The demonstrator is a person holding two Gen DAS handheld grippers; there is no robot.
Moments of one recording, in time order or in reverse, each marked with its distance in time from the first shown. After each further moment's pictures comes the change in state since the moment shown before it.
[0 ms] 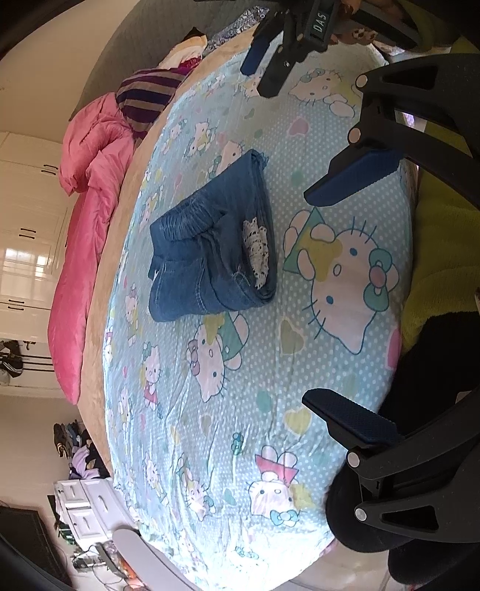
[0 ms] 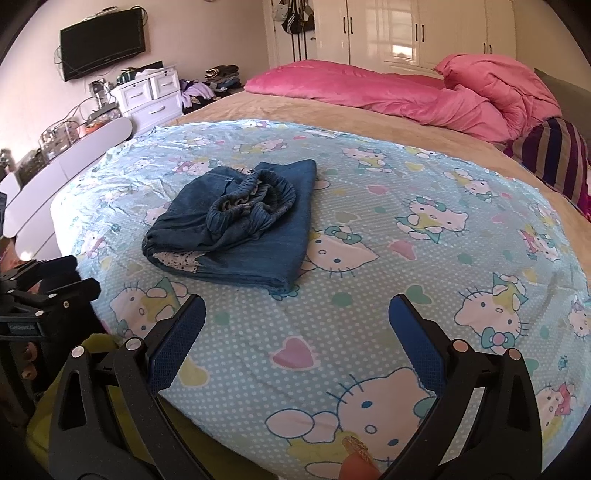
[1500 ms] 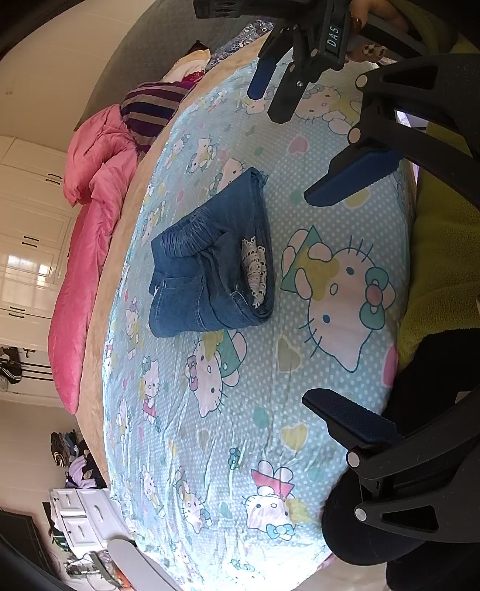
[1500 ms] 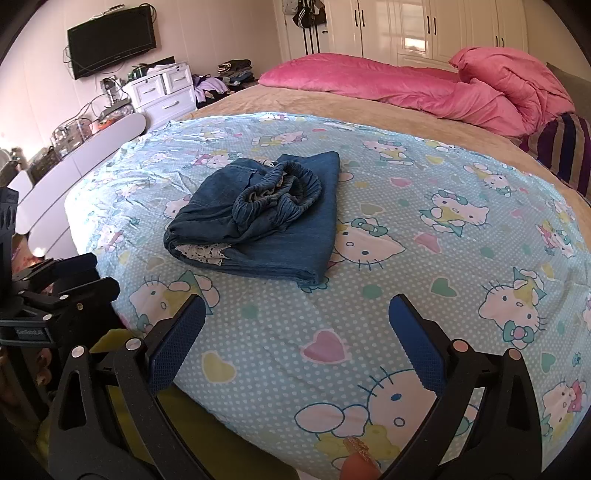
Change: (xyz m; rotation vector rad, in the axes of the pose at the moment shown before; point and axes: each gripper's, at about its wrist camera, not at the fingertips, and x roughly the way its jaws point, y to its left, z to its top) left arm -0.004 -0.006 -0.004 -0.012 -0.003 -0.074; right arm 0.002 0.014 -0.002 -0.002 0.032 0.075
